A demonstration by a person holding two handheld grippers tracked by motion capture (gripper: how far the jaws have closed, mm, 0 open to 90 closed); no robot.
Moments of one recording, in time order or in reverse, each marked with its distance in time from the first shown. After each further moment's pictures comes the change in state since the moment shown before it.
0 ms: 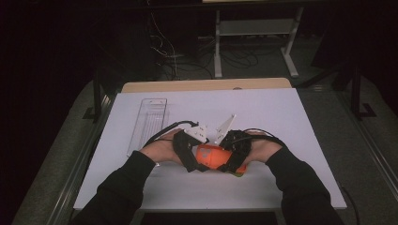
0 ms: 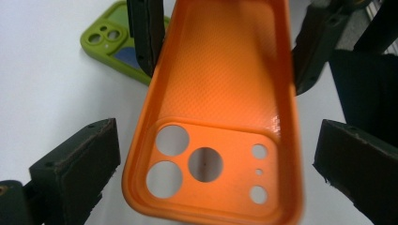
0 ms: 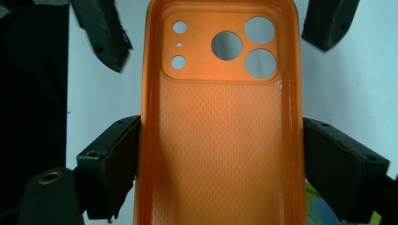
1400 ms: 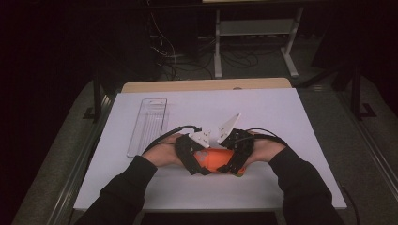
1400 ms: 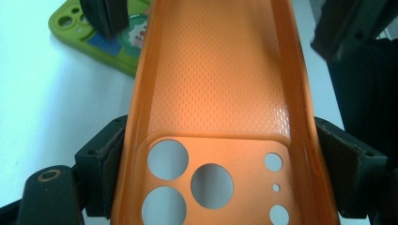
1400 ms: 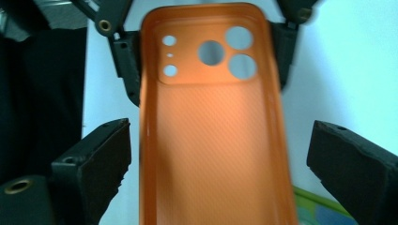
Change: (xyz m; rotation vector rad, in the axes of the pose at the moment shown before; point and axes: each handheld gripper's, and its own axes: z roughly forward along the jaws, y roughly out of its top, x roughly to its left) left arm -0.007 -0.003 0.010 0.040 -0.013 -0.019; right arm 0.004 -0.002 -0.010 -0.071 0.010 0.019
